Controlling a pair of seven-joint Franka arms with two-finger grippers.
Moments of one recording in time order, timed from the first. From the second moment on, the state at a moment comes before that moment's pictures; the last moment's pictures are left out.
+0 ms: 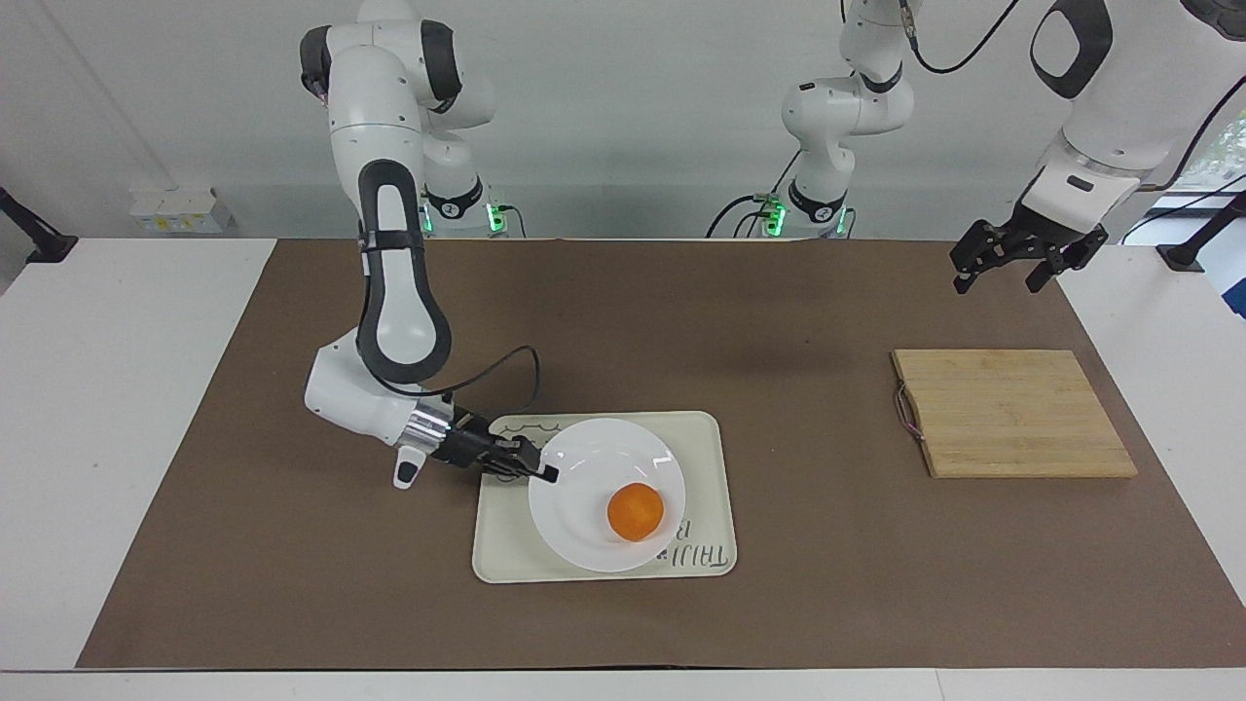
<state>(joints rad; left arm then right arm) 0.05 0.05 -0.09 -1.52 0.00 1.57 0.00 0.14 0.61 -0.02 -1.67 1.24 2.14 -0.44</state>
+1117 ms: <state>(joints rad) 0.05 0.05 -0.09 -1.52 0.00 1.57 0.00 0.14 0.54 -0.02 -1.72 1.09 2.12 -0.42</state>
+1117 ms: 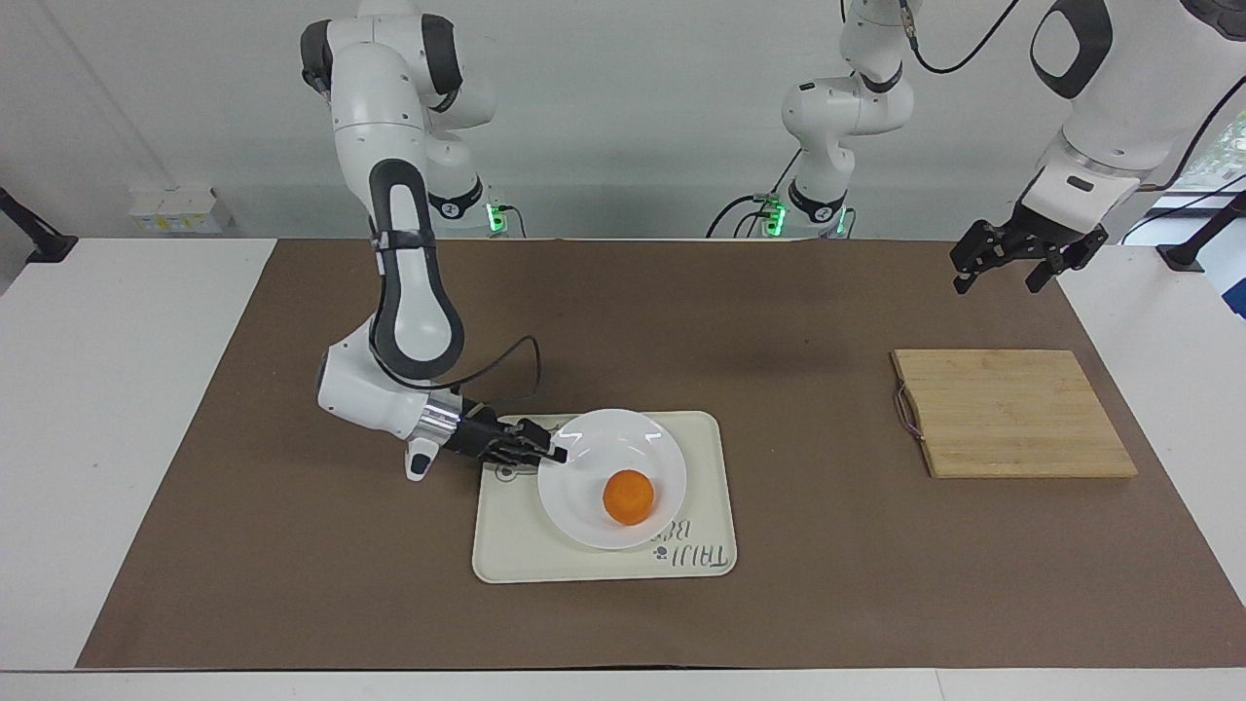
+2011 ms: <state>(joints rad) 0.05 0.05 -0.09 -1.52 0.00 1.57 0.00 0.10 0.19 -0.04 -1.71 0.15 1.94 0.08</state>
